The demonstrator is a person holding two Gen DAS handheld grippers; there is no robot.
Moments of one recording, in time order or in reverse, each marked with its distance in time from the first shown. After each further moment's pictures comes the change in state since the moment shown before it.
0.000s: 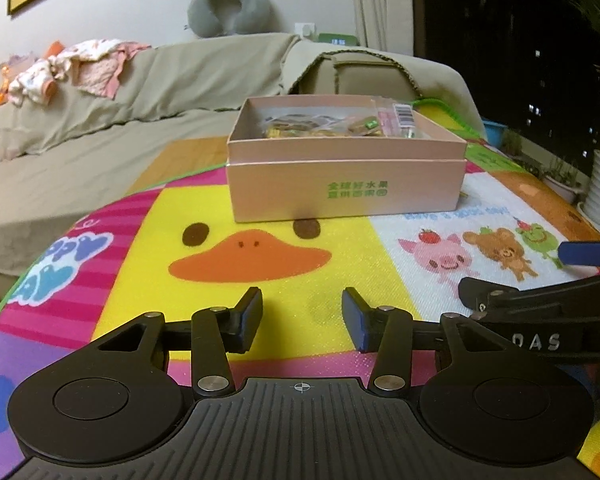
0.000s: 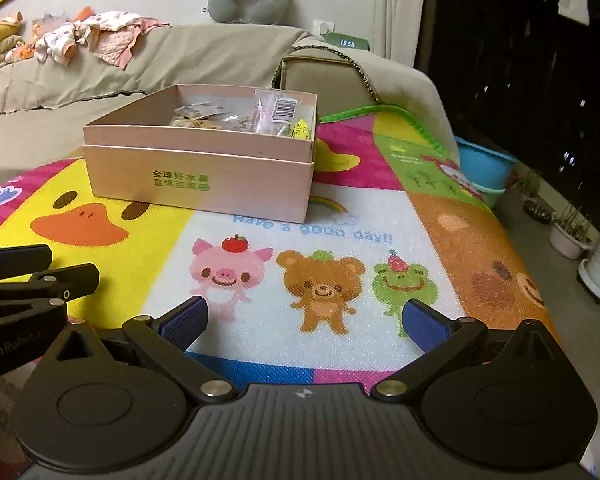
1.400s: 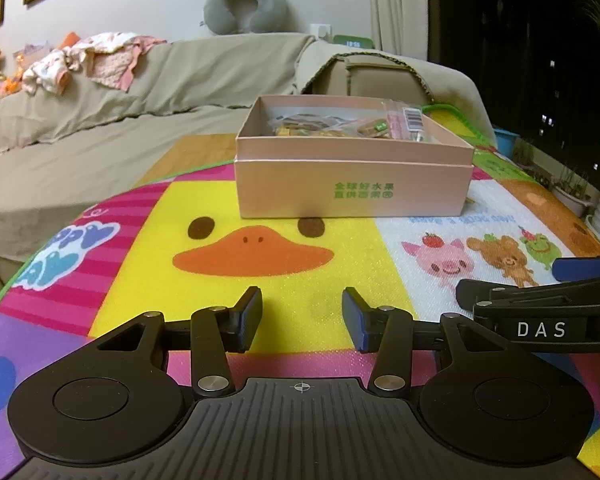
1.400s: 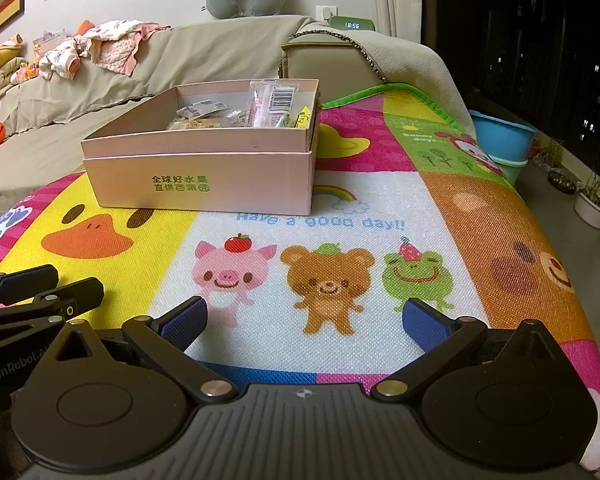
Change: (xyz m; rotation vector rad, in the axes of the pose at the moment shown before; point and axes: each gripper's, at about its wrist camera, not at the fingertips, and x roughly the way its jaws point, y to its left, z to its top) left arm -0.001 -0.004 -0.001 -0.041 -0.001 0.031; right arm 0.007 -0.013 0.003 0.075 0.038 0.084
